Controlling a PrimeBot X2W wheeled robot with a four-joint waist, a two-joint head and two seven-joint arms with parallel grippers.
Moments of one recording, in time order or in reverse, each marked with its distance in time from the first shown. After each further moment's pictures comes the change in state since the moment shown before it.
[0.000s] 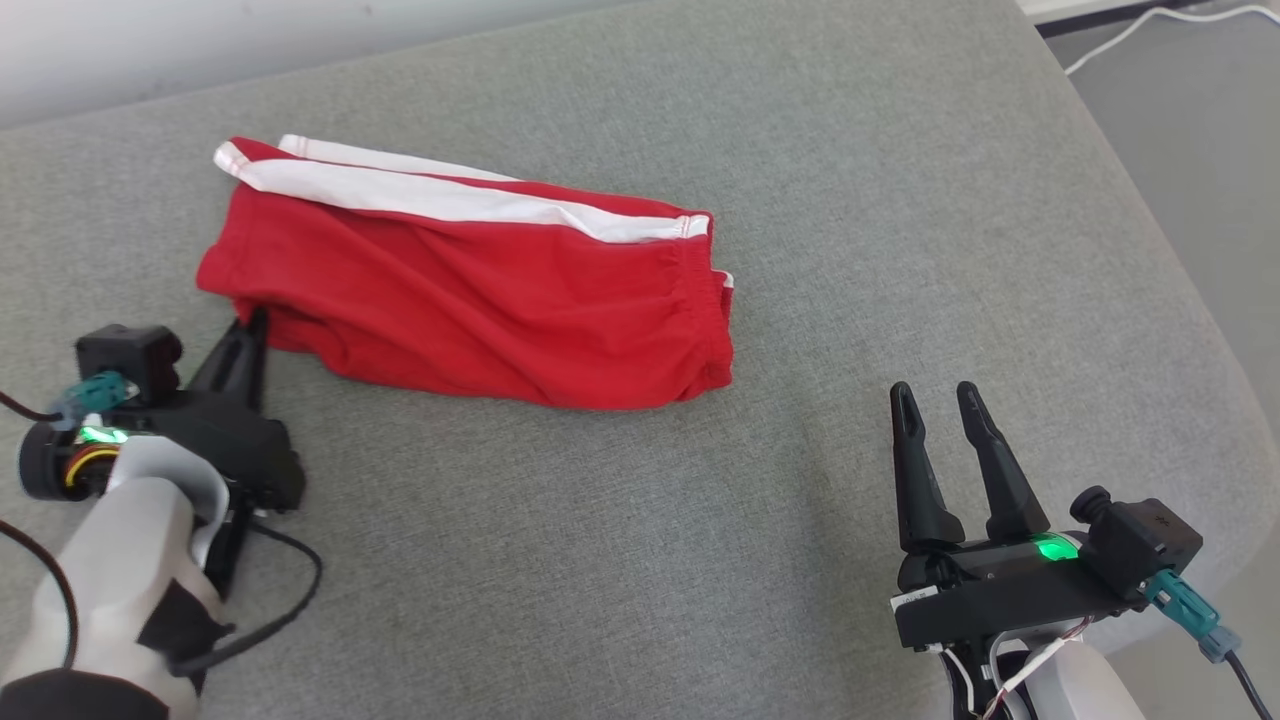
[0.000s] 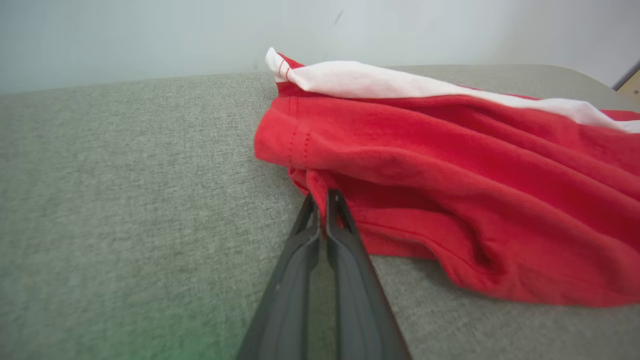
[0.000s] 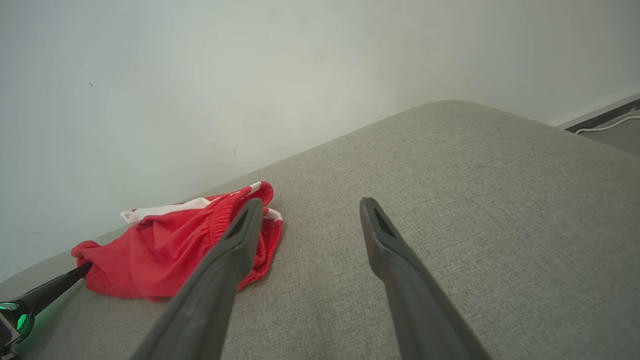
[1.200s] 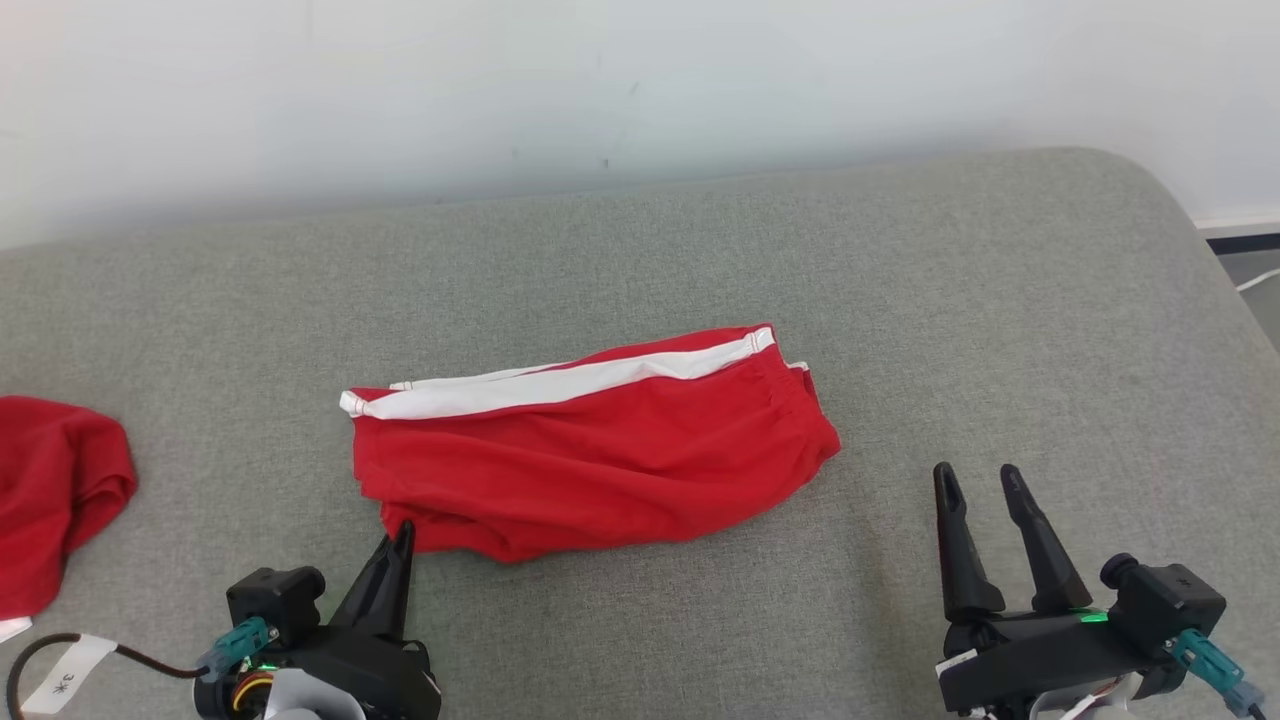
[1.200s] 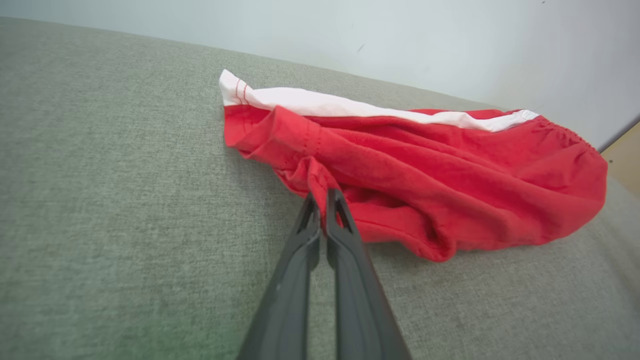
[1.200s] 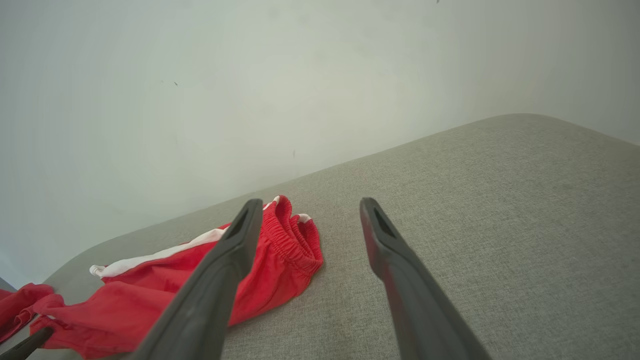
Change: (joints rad) left arm 0.499 -0.143 0.137 -0.379 0.047 0.025 0.001; right arm 0.099 -0.054 -0.046 0.049 -0.009 0.000 0.000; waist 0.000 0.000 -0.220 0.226
